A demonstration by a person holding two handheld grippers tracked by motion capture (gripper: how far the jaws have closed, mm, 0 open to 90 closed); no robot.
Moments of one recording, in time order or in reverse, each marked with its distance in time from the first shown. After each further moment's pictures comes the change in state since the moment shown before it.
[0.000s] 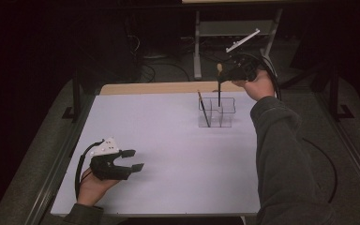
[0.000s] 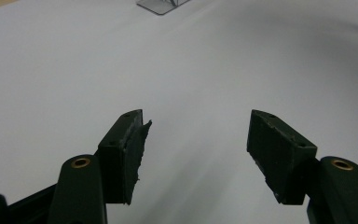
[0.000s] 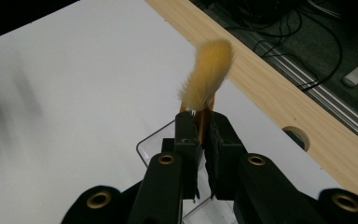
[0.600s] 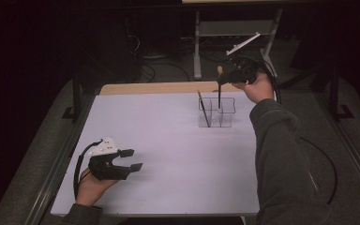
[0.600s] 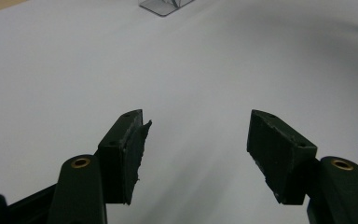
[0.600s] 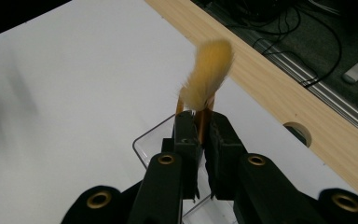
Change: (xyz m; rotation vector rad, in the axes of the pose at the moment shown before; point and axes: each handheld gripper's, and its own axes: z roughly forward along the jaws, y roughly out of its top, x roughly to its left) left arm 0.001 0.000 -0.003 0.000 0.005 0.002; right arm -0.002 -0.008 0.006 0.000 -0.004 0.007
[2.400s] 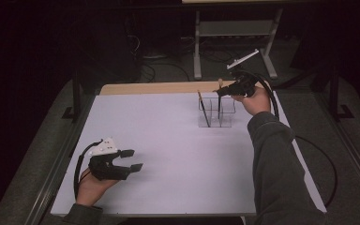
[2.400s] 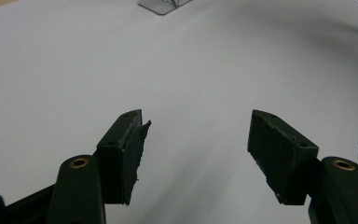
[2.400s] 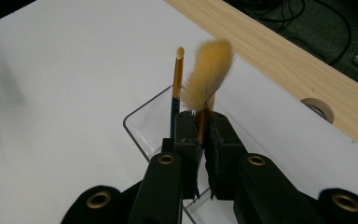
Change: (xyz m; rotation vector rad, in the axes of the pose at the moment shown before) left arm 0.001 -0.001 0.000 0.005 -0.005 -0.003; right arm -0.003 -0.036 0.027 0.004 0.009 0.056
